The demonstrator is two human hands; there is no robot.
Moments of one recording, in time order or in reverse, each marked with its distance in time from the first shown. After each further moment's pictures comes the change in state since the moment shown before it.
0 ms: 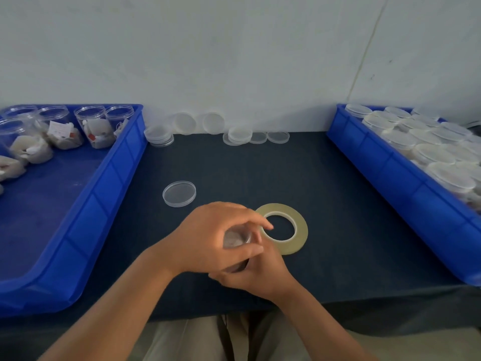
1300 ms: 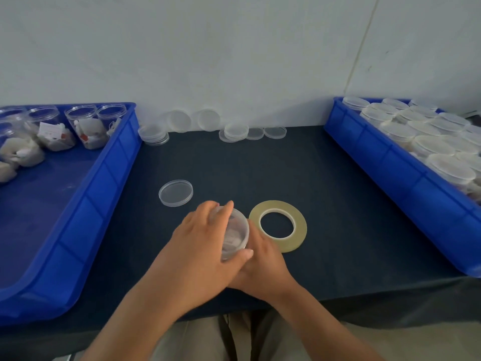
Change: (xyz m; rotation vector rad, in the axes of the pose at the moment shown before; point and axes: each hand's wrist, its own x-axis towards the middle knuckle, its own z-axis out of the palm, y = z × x) left_hand -0.028 0.019 0.017 0.307 0.027 -0.526; right_hand -0.003 0.000 0.008 -0.161 0.087 -0.022
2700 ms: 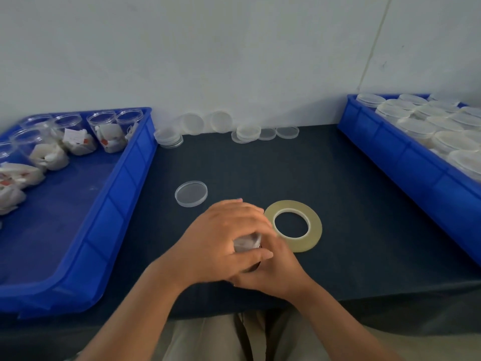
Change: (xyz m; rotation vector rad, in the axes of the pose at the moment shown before) left_hand 0.022 -0.017 -0.011 -0.155 0.017 0.527; right_hand 0.006 -0.006 -0.003 0.200 -0.091 -0.084
